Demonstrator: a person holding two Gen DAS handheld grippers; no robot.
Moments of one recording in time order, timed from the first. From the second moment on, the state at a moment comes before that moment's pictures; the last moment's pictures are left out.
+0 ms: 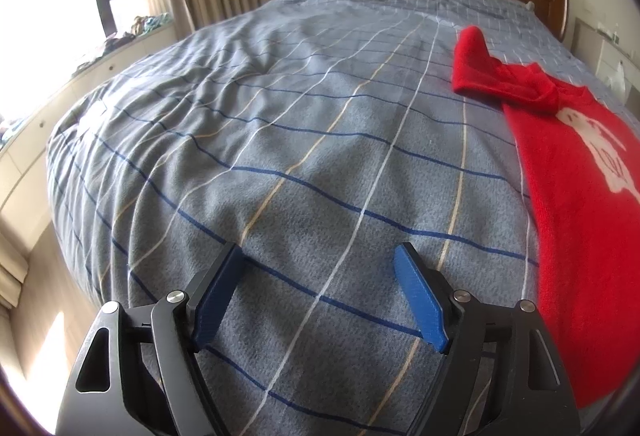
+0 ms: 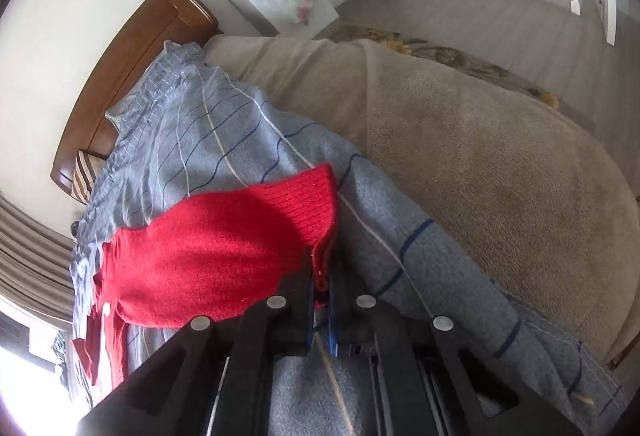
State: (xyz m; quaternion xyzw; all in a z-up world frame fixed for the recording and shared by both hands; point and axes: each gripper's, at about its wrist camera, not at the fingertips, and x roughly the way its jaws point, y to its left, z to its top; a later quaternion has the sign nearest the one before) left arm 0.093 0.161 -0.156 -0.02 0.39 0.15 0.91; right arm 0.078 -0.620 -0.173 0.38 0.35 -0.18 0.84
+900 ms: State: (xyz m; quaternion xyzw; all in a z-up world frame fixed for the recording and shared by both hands) left arm 0.389 -0.046 -0.105 0.07 0.55 -0.12 0.83; right arm 0.020 -0.459 -0.144 0.17 0.30 -0.12 0.93
